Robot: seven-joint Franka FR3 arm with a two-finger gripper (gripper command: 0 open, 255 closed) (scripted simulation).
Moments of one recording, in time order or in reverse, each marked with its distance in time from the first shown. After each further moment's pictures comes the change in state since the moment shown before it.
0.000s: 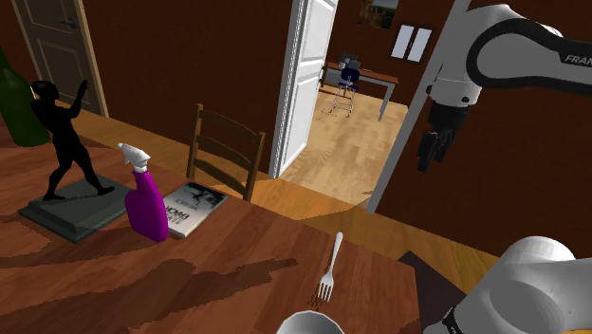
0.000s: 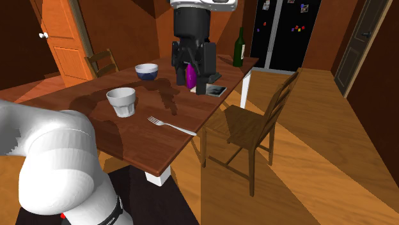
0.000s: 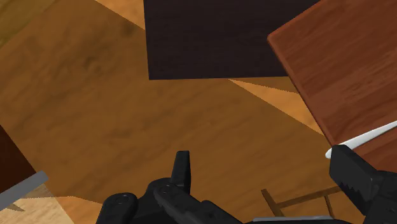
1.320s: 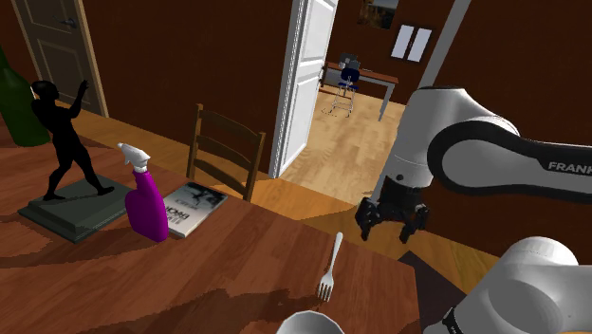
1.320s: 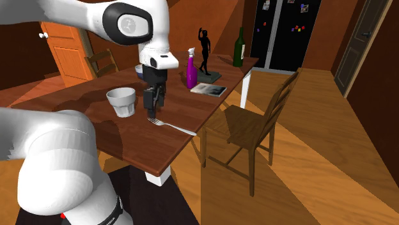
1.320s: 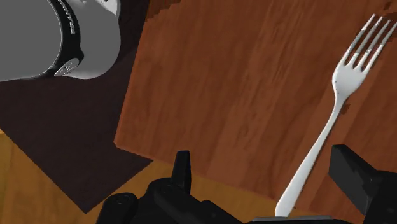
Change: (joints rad) arm -0.015 -0.129 0.464 -0.364 0.495 0.292 0.848
